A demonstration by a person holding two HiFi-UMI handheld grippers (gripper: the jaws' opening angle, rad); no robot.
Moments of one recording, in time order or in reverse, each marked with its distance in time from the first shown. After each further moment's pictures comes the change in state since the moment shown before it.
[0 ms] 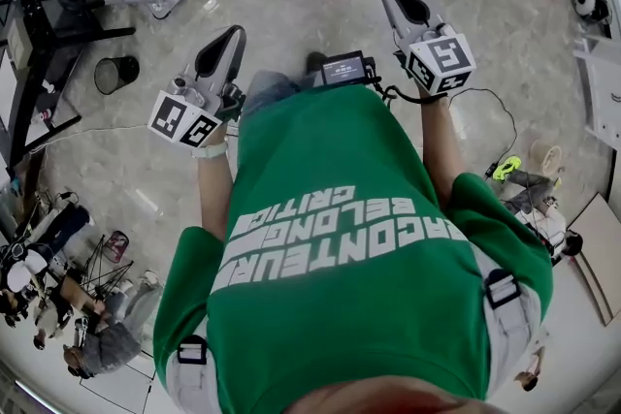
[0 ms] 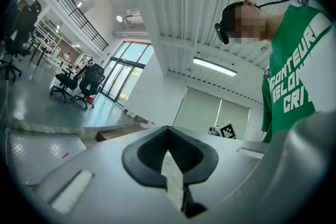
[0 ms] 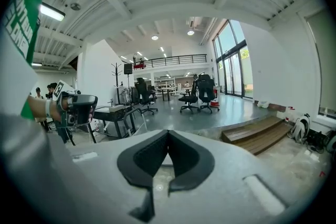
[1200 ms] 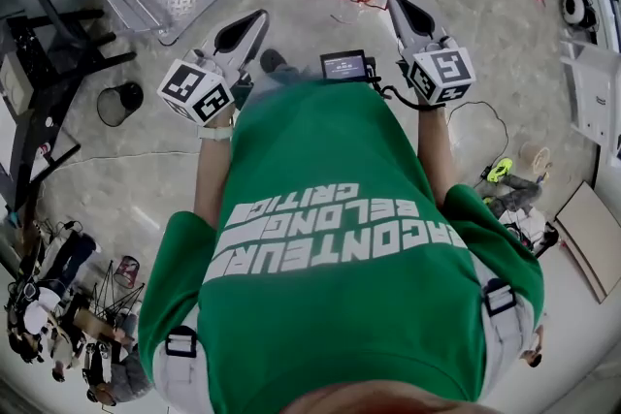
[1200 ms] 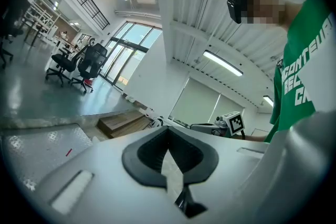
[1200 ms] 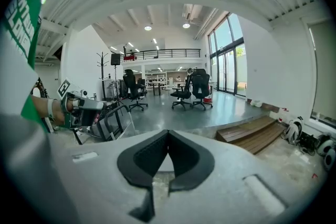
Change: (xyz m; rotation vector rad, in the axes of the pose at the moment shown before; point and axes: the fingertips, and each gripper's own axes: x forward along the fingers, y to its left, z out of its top) left arm 0.047 0.207 0.034 -0.097 0.158 -0.081; right arm 0.173 0.006 0.050 -0.001 0.072 -0.121
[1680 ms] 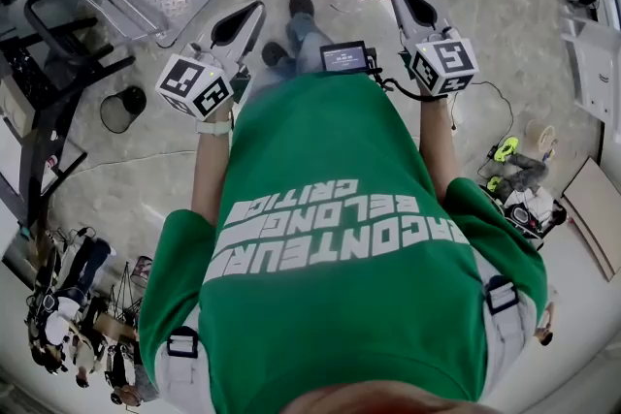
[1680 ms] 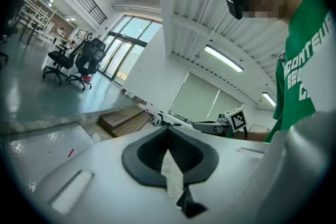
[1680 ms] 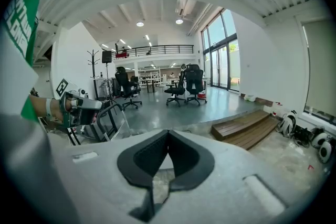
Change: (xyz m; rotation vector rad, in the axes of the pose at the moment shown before) left arm 0.019 0.043 0.005 0.002 0.059 -0.014; right arm 0.029 -0.016 -0.006 0.048 0.045 -0.061
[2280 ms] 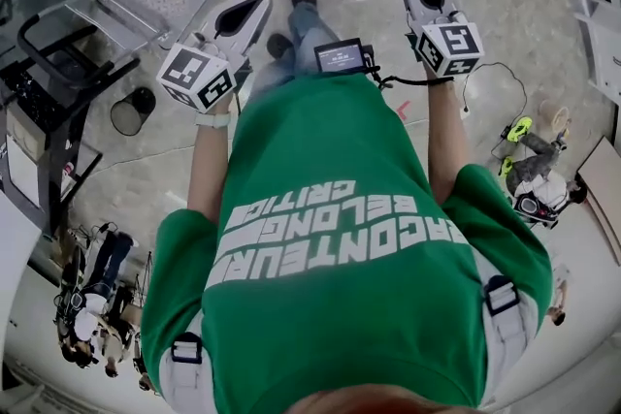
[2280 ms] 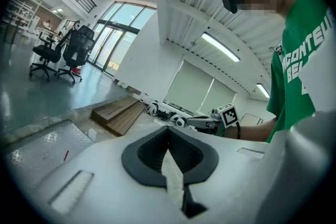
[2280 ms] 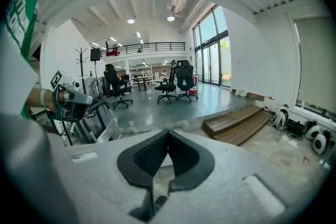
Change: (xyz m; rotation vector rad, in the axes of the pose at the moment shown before) left arm 0.069 0.022 -0.007 0.041 0.140 -0.075; right arm 0.036 -0.072 -0.029 0.050 0.026 -0.078
